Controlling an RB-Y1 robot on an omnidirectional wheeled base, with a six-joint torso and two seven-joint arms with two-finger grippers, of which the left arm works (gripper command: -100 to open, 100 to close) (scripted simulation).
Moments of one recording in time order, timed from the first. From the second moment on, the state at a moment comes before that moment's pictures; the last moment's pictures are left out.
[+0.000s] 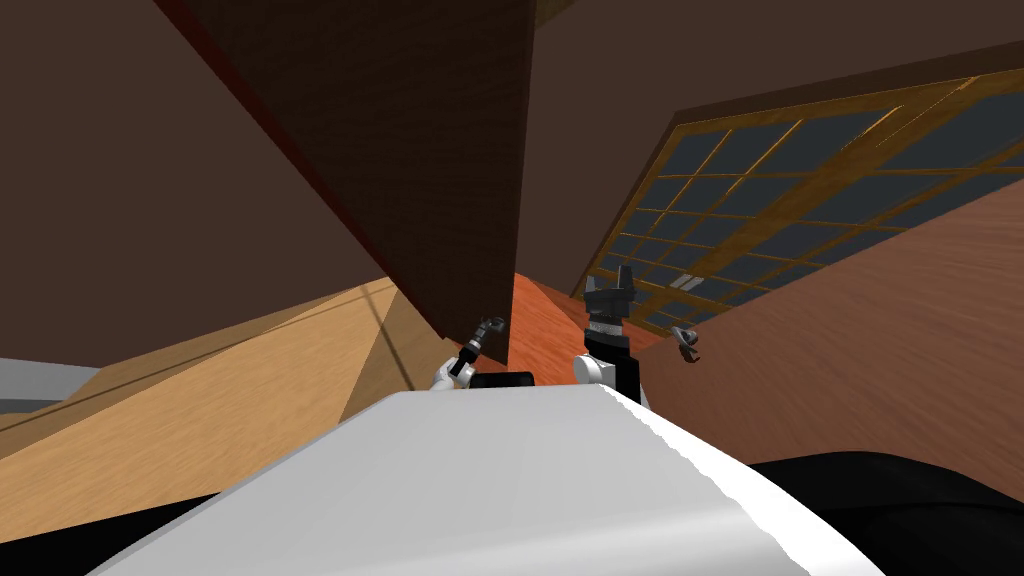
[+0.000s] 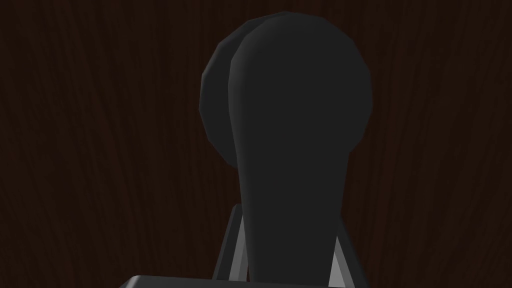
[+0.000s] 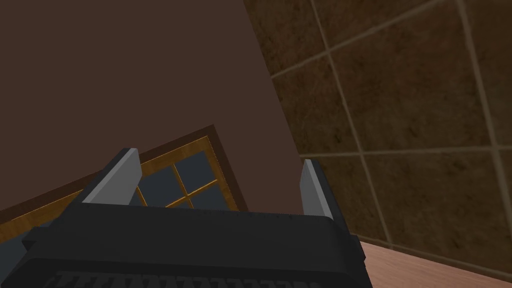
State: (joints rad) arm -0.13 0.06 -0.26 -0.68 -0.17 -0.79 0.18
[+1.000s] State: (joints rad) arm -0.15 0.05 -0.15 -0.64 -0.13 -0.80 0.15
